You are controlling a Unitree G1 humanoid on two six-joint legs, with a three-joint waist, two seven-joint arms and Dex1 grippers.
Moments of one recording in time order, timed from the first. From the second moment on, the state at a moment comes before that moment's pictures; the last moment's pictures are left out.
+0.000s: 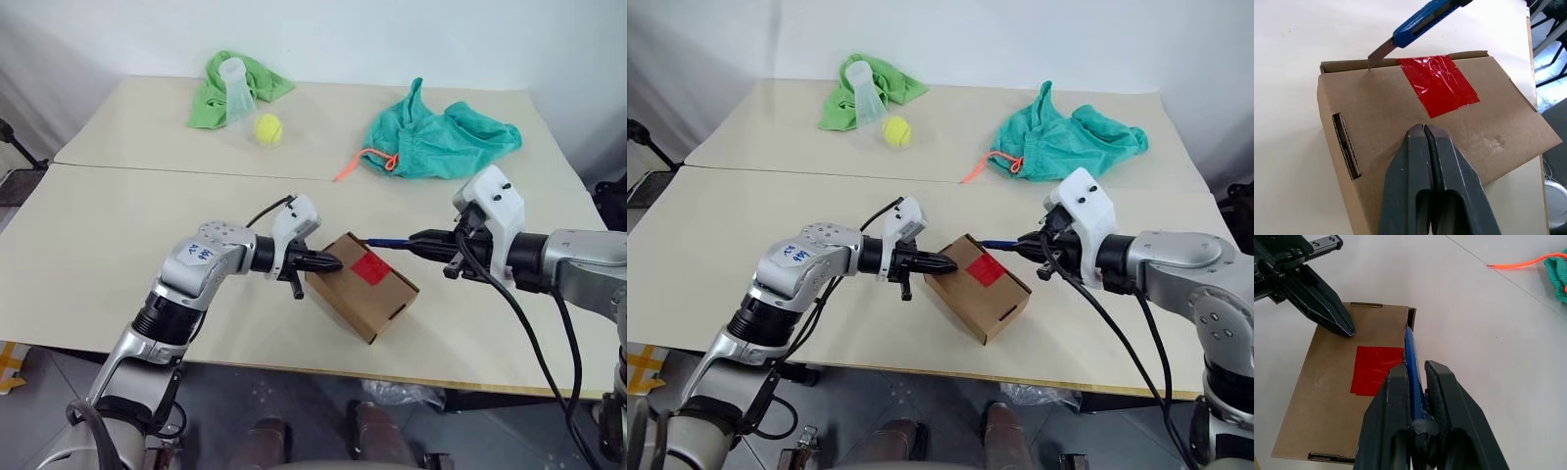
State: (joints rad) left arm -0.77 0.45 -0.27 0.00 -0.38 0.87 -0.90; right arm -0.57 -0.85 -0.20 -0.60 0.85 1.37 0.49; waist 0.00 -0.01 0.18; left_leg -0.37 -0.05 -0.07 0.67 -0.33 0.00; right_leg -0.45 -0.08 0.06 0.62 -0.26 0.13
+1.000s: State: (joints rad) left arm -0.77 0.45 -0.27 0.00 -0.38 0.87 -0.90; right arm -0.53 -0.84 -0.20 -0.55 0.82 1.30 0.48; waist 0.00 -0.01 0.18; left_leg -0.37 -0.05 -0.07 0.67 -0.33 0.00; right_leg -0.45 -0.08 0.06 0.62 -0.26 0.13
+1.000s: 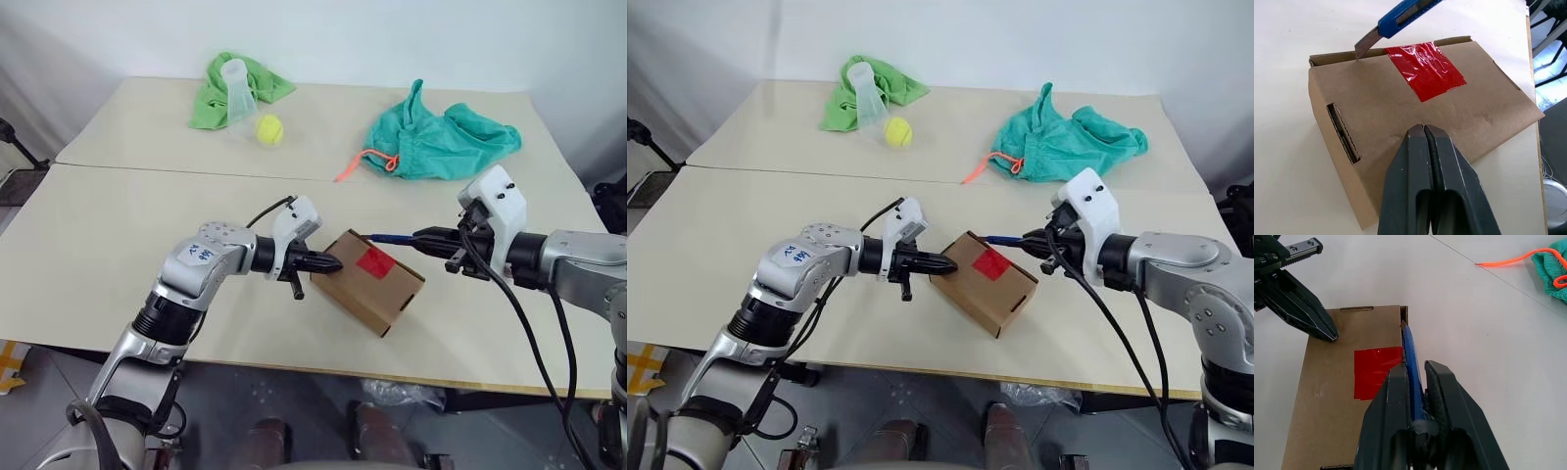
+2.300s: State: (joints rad) left arm -0.77 0.45 -0.28 0.01 -0.37 0.87 -0.91; right arm -0.63 -0.96 -0.05 -0.57 0.78 1.32 0.53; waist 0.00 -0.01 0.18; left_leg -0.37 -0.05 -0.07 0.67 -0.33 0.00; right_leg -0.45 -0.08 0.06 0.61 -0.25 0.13
